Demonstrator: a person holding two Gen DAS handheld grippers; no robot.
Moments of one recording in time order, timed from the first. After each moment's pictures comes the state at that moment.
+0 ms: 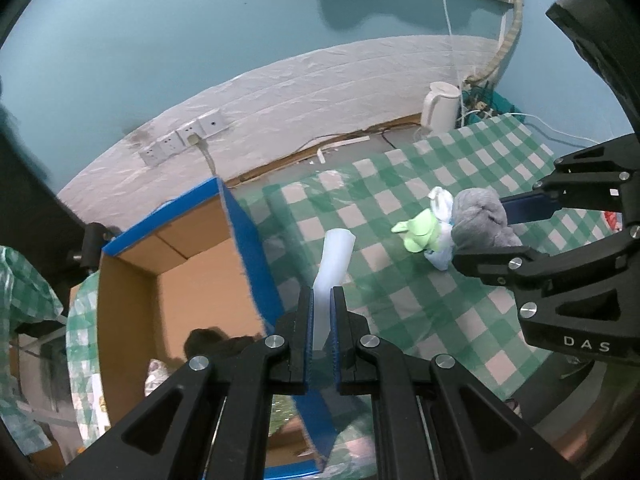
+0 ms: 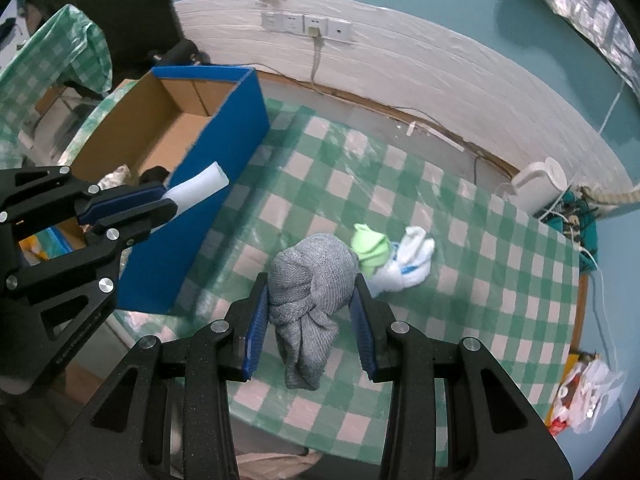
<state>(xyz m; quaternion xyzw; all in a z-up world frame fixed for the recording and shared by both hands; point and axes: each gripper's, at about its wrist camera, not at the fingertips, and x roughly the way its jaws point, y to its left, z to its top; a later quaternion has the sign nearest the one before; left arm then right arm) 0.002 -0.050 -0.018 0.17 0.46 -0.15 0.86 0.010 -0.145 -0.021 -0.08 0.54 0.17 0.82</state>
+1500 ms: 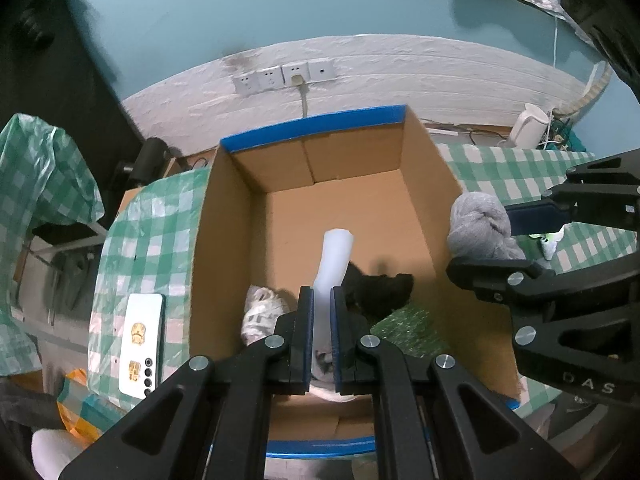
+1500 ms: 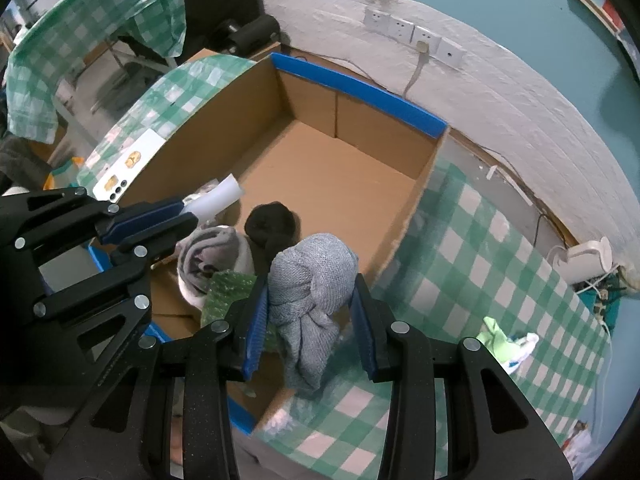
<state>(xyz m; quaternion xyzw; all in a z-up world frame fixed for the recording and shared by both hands) 0.012 0.112 -0.039 0.08 0.50 -0.03 0.86 0.043 0.032 -0.028 -0.14 0.54 0.26 0.79</state>
